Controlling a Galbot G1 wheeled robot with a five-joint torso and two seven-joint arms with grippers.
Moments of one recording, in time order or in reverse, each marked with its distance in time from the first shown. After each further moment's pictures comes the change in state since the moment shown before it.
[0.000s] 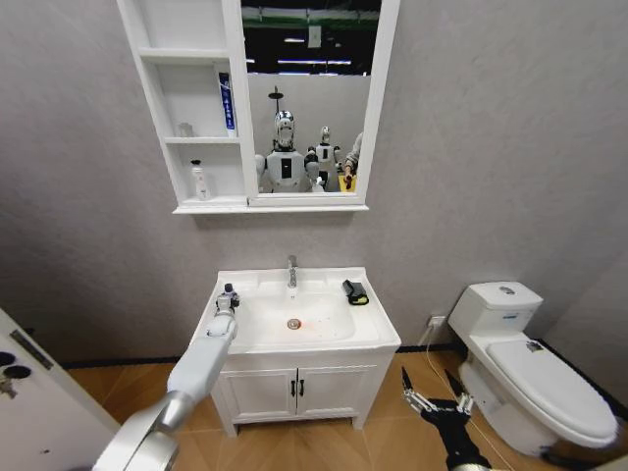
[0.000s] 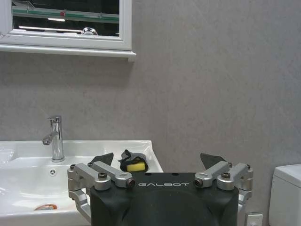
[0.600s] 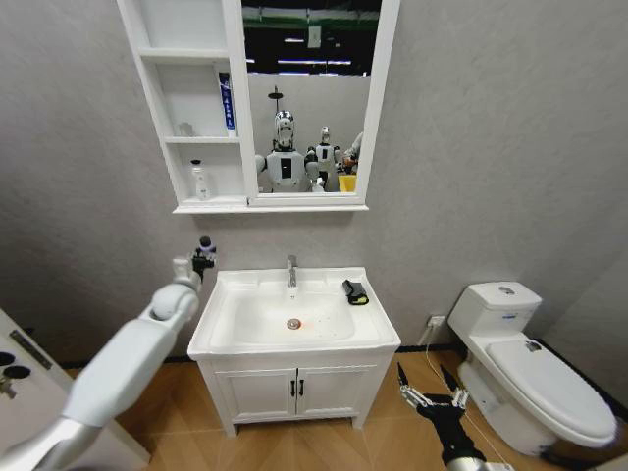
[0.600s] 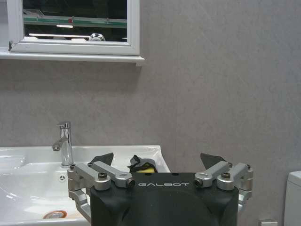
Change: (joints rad) left arm -0.012 0.575 0.024 -0.951 -0.484 0.331 -0.108; right arm 0.033 -0.022 -0.027 0.010 0.008 -0.016 -0.003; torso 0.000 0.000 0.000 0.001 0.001
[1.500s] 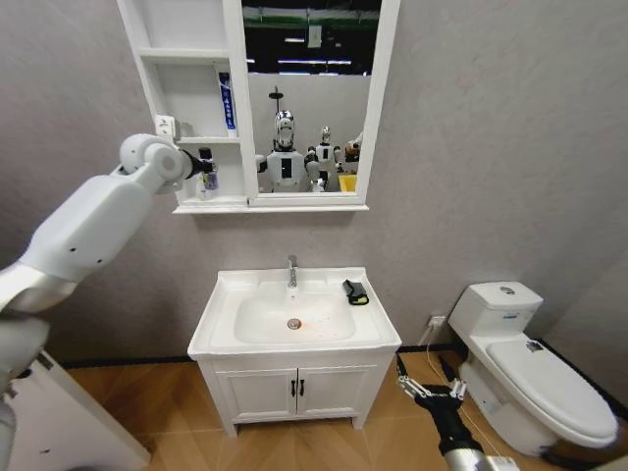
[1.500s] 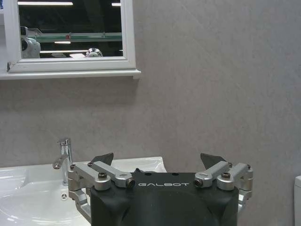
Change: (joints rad) left arm -0.906 -0.215 0.563 0.589 -0.414 0.307 -0.103; right arm 0.015 0.001 0.015 0.012 0.061 0.029 -0.015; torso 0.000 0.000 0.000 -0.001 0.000
